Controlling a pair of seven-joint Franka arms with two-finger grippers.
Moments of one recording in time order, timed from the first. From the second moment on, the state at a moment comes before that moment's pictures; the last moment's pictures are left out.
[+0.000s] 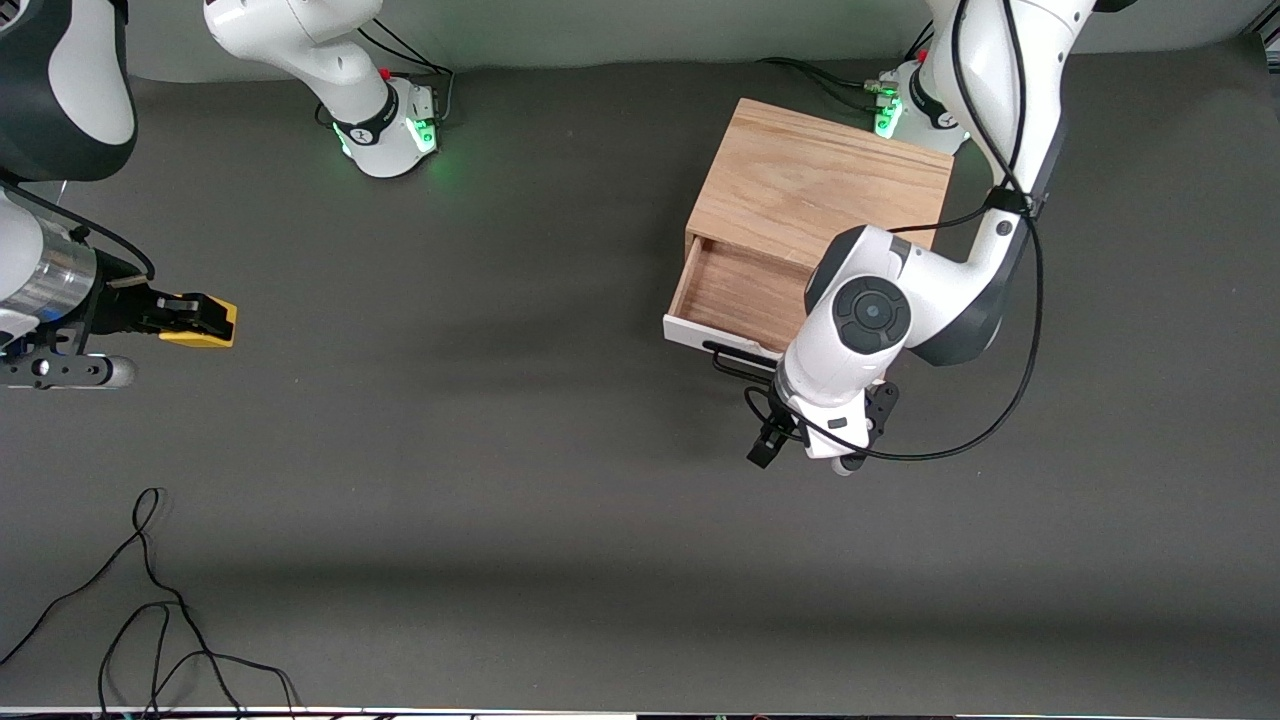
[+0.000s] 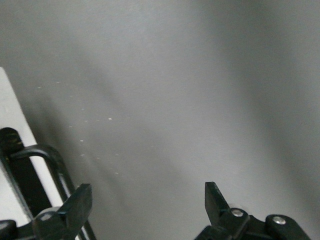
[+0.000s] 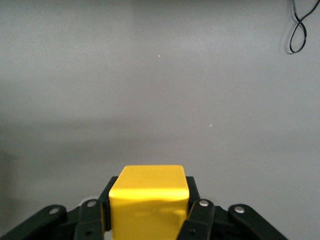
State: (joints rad) left arm -0.39 0.53 -0.12 -1.55 -0.02 2.21 -1.47; right arm 0.39 0.12 -0.38 -1.59 0.04 1.57 0.05
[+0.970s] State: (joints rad) left arm -0.28 0.22 -0.11 -1.24 -0.02 1.43 -0.90; right arm 0.64 0.12 -0.37 -1.61 0.05 1.64 0.34
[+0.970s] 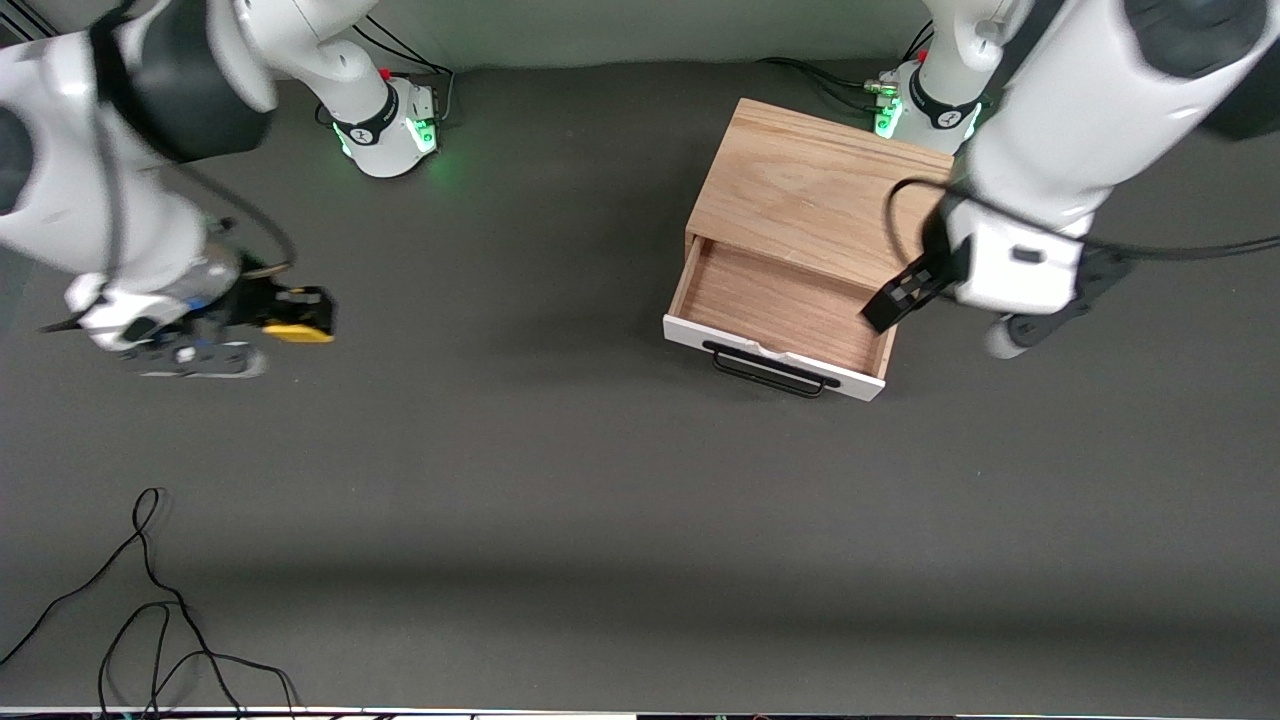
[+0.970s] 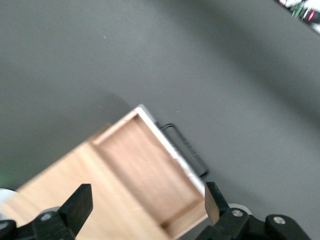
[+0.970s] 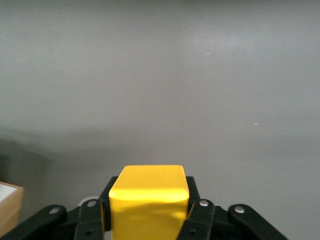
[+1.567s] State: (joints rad) left arm -0.20 0.22 -0.07 -1.28 0.08 1.48 -0.16; right arm 0.96 0.34 -0.36 -1.44 0.13 1.75 0.80
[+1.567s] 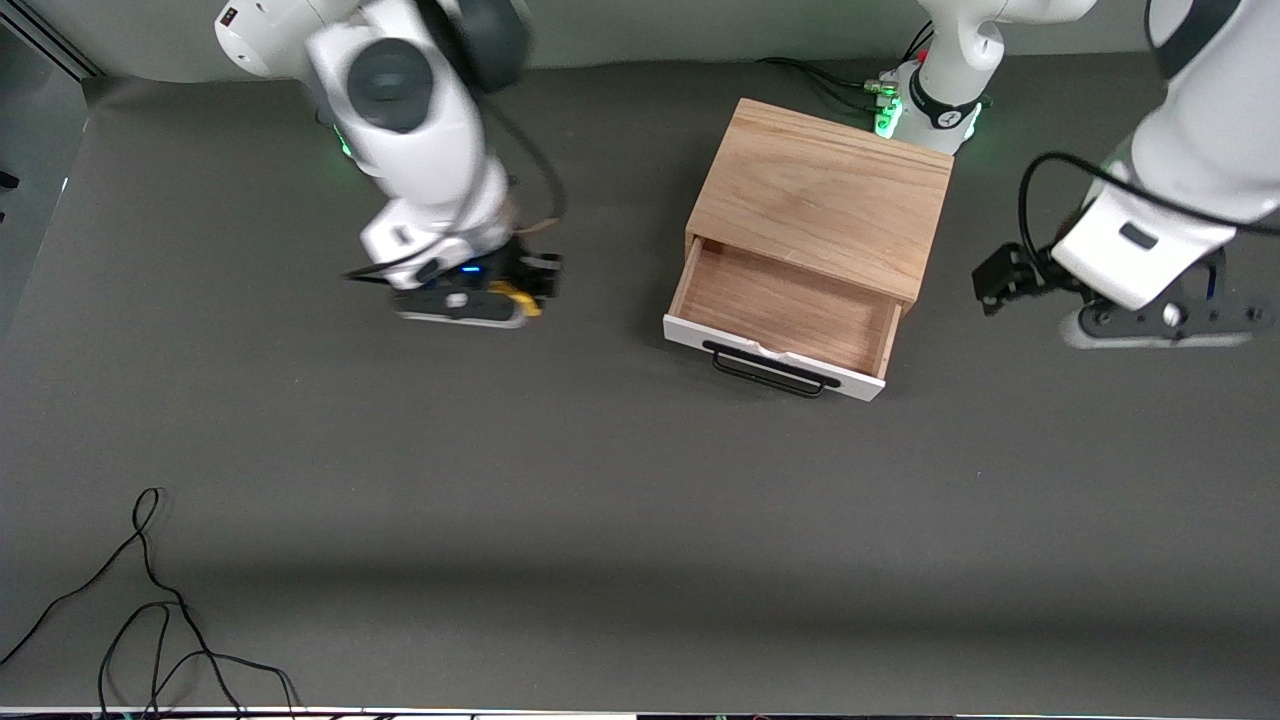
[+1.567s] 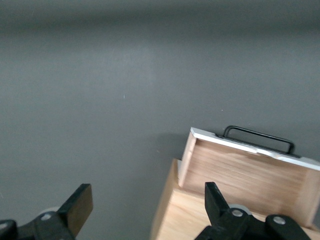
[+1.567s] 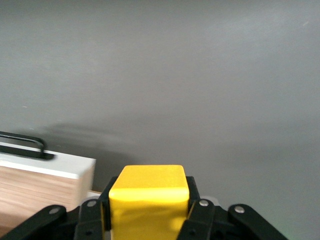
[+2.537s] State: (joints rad) left arm -0.16 0.28 -0.07 -1.27 0.09 1.53 -0.06; right arm 0.98 0.74 -0.18 -1.06 0.18 1.84 1.32
